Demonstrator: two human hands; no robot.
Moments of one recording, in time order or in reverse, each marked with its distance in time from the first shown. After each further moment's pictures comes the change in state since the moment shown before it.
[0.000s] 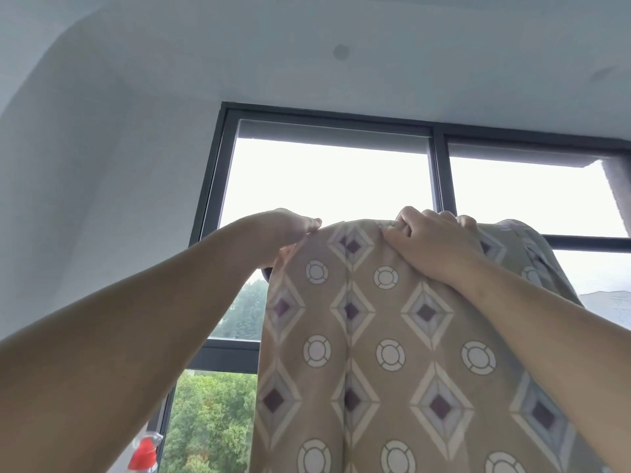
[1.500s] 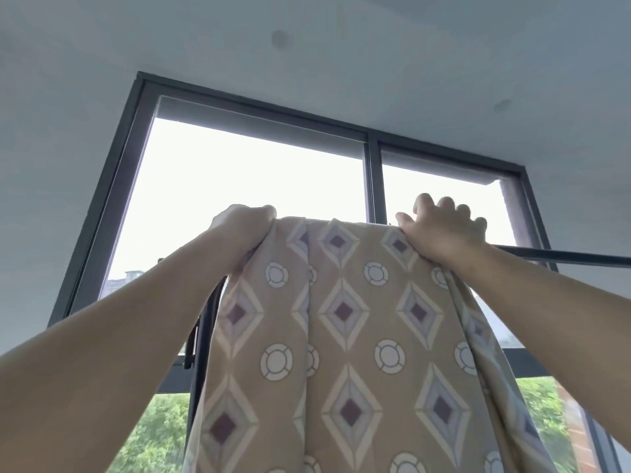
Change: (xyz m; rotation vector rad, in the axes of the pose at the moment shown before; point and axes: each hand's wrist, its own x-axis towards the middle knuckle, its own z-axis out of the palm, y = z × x) left_hand 0.058 0.004 0.069 -0.171 0.142 0.162; right_hand 0.022 0.094 -0.007 -0.137 0.025 0.350
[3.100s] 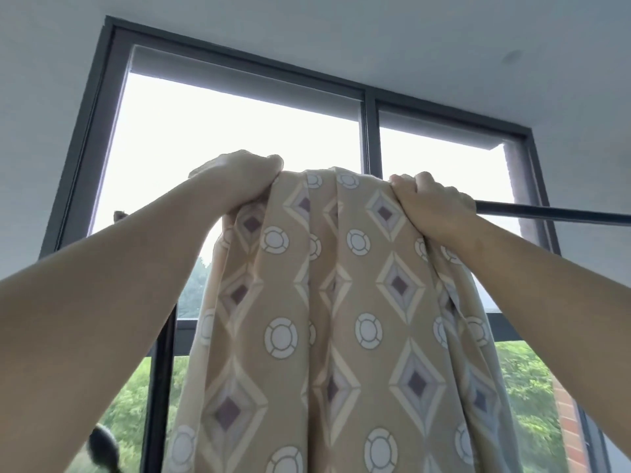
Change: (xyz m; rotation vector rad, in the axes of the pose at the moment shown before) left_hand 0.013 0.014 0.041 0.454 -0.019 0.092; right_hand 0.001 0.030 0.037 0.240 -0.078 -0.003
